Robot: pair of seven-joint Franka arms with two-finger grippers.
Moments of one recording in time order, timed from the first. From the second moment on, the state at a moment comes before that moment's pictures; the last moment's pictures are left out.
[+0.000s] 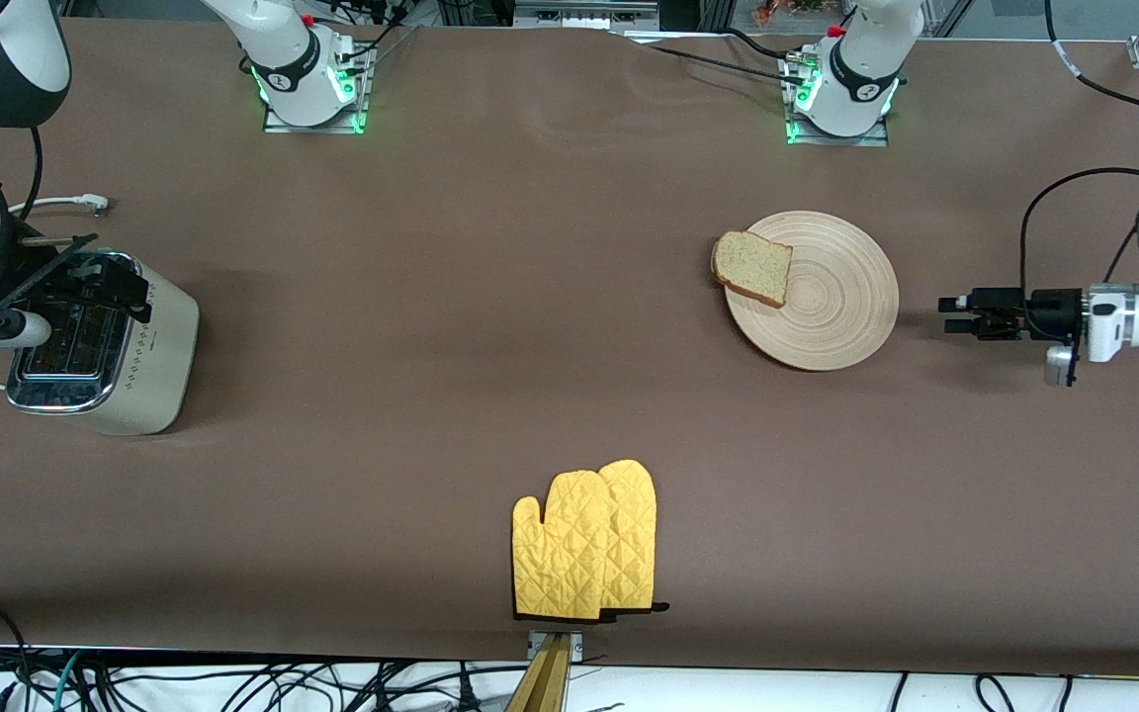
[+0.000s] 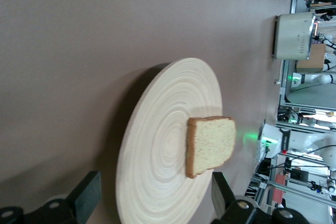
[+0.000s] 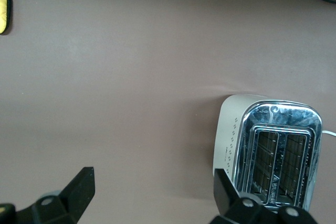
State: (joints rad) left arm 0.55 0.55 -0.08 -1.92 -0.65 1.70 0.96; right arm 0.00 0.17 0.05 -1.52 -0.03 1.73 -0.03
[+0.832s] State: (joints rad) left arm 0.55 0.55 -0.08 -2.11 -0.78 1.83 1.05; right arm 0.00 0.17 0.05 -1.52 -0.03 1.73 -0.03
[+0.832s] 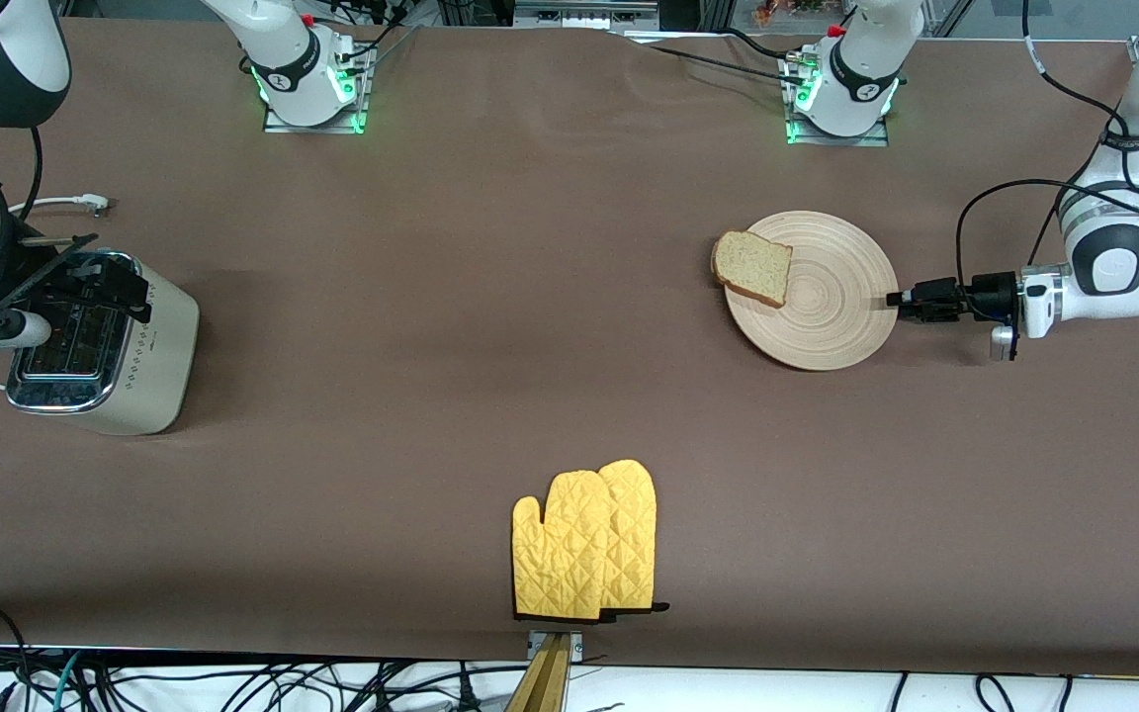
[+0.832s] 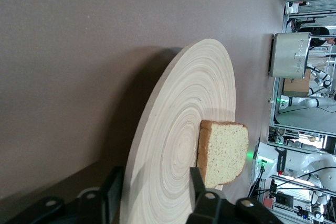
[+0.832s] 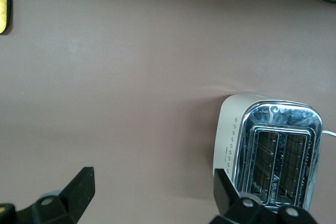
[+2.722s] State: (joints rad) left arm 0.38 0.62 -0.29 -2.03 -1.02 1.85 0.99; right arm 0.00 0.17 0.05 -1.52 -0.06 1.76 -0.03
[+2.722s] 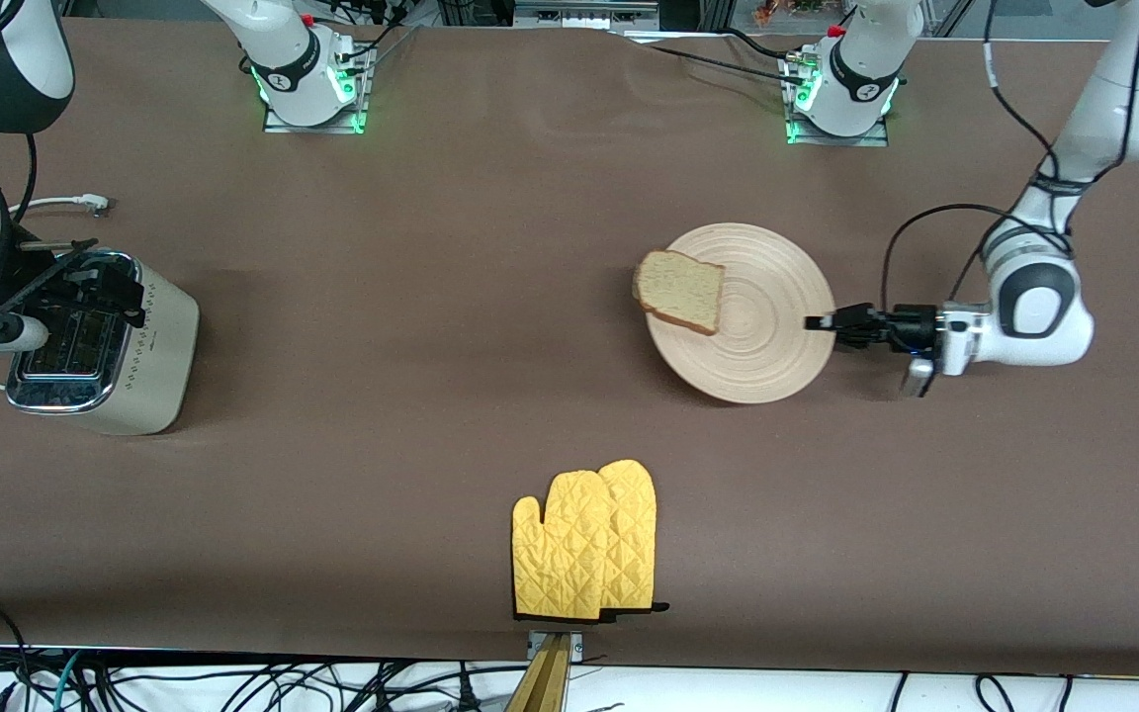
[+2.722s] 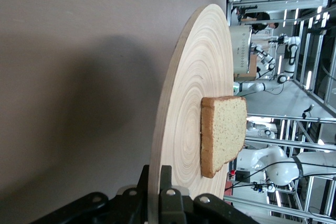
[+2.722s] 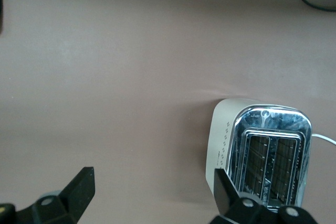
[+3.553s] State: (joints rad) left arm -0.17 0.65 -0.30 -2.06 -1.63 2.33 0.98; right arm 0.00 0.22 0.05 -1.52 -0.06 1.78 -0.03
